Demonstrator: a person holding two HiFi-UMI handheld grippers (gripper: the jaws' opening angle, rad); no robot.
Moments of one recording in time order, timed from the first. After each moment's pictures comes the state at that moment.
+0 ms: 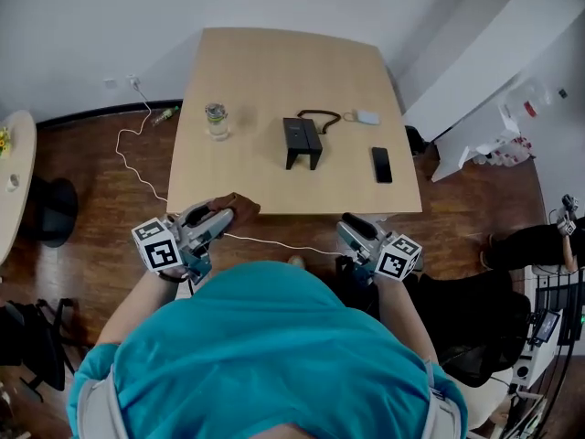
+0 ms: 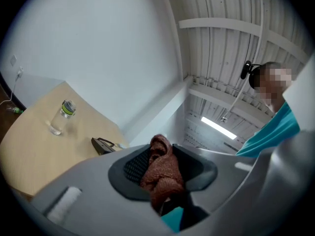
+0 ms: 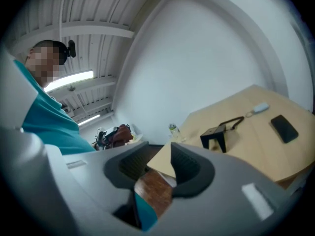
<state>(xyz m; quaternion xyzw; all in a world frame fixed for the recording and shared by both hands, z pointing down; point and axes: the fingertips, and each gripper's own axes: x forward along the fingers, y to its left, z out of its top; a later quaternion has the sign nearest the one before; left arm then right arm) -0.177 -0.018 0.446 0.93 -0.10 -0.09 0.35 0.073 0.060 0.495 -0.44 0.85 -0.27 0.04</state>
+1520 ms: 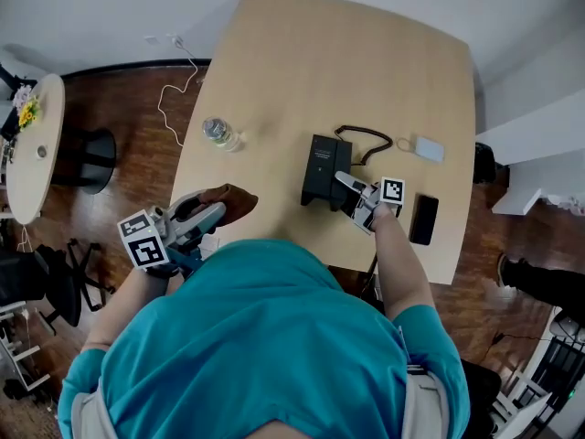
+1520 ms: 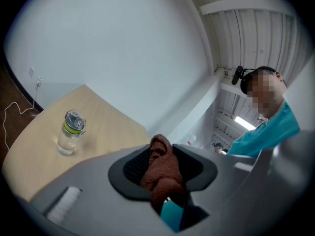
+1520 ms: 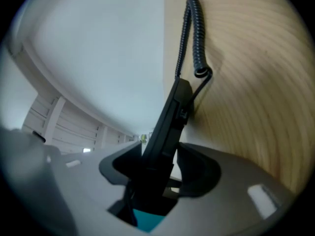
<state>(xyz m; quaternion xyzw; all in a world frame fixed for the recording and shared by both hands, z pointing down) -0.117 -0.178 0.468 0.89 -0.24 -0.02 0.39 0.128 -0.248 0.722 -0.19 0.69 -0.68 0.17</state>
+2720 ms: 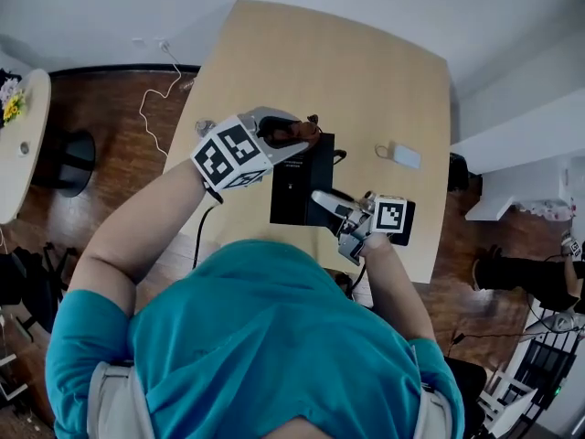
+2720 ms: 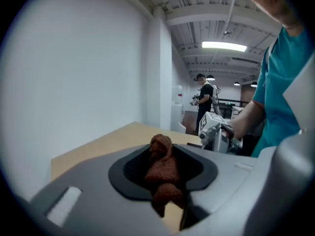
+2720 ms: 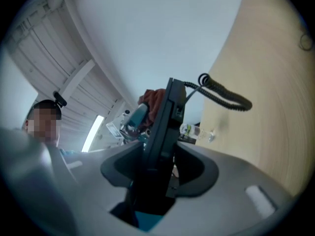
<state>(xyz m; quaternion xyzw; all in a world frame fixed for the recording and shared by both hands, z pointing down) 0.063 -0.276 0.447 0.96 -0.12 0.24 0.03 0.076 -0.191 0.506 -0.14 0.82 -0.54 0.14</state>
